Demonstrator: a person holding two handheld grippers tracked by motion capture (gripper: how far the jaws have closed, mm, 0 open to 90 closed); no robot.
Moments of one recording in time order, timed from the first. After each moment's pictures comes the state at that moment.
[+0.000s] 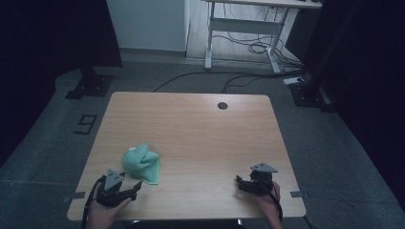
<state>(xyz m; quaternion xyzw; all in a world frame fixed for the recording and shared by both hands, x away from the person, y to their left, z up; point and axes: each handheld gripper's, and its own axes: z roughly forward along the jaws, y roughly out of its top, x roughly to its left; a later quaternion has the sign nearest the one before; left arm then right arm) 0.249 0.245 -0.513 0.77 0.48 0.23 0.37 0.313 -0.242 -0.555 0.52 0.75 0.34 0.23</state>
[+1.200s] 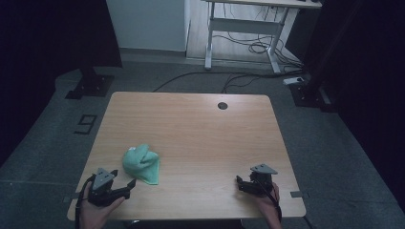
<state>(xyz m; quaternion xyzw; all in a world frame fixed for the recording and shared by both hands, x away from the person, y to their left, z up) 0.245 0.264 -0.491 0.74 0.49 0.24 0.39 0.309 -0.240 -0.555 0.52 0.75 0.34 0.23</state>
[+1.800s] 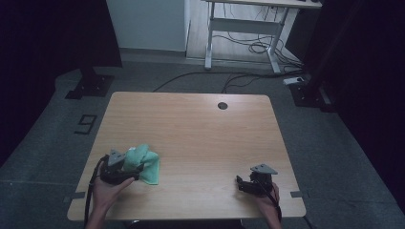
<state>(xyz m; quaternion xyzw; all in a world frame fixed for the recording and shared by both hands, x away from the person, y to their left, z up) 0.314 0.247 -0.502 0.77 0.48 0.22 0.36 0.309 -0.240 -0.555 0.52 0.75 0.34 0.23</state>
